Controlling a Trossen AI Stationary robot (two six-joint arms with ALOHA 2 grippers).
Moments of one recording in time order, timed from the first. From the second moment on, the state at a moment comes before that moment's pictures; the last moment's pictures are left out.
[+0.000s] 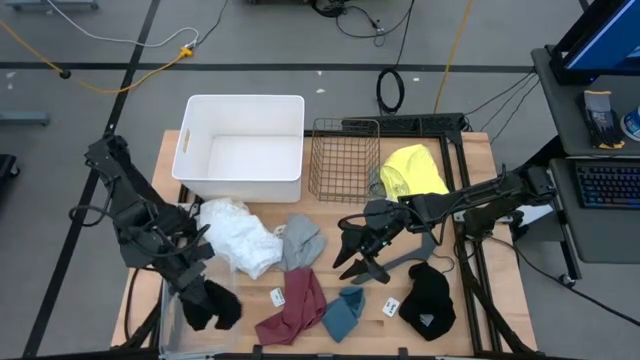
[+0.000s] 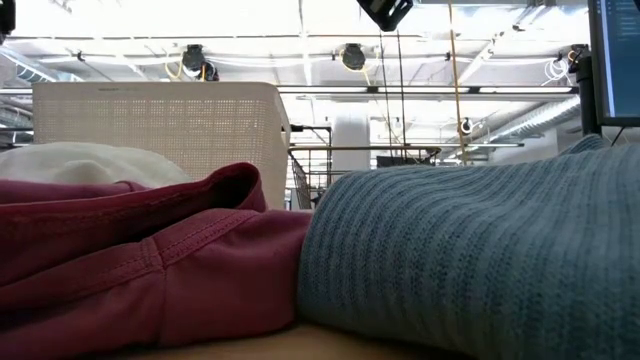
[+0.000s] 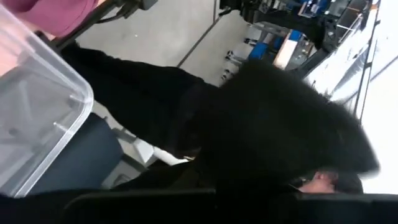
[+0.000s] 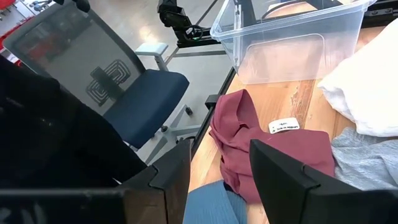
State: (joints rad) left arm -0.91 0.92 0.93 -0.33 -0.09 -1.97; right arm 0.20 1.48 1.11 -0.04 -0.47 0.27
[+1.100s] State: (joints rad) left arm -0.91 0.92 0.93 -0.80 0.19 -1.98; right arm 0.20 1.48 1.11 -0.04 -0.47 0.28
